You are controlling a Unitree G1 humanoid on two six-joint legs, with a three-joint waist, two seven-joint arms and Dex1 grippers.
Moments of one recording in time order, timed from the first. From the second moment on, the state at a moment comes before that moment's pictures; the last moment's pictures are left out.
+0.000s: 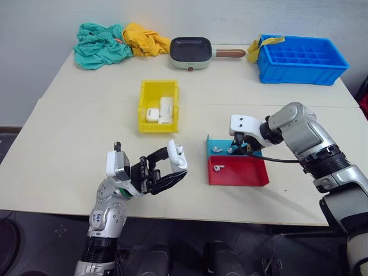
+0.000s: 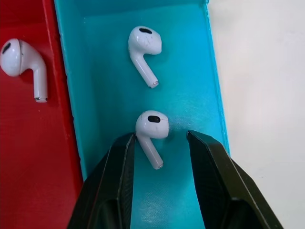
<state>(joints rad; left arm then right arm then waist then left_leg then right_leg) -0.18 0.20 0.03 -0.11 -0.73 -0.01 -1.17 -0.99 -0.72 0.50 0.39 -0.15 0.47 1.32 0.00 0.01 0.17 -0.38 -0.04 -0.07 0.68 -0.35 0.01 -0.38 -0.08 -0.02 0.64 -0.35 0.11</state>
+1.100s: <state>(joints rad) -0.18 0.21 0.04 -0.11 -0.73 -0.01 -1.17 -0.99 -0.69 0.49 0.39 -0.18 0.44 1.35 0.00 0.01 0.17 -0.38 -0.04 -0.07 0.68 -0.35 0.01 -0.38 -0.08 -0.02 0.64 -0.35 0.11</state>
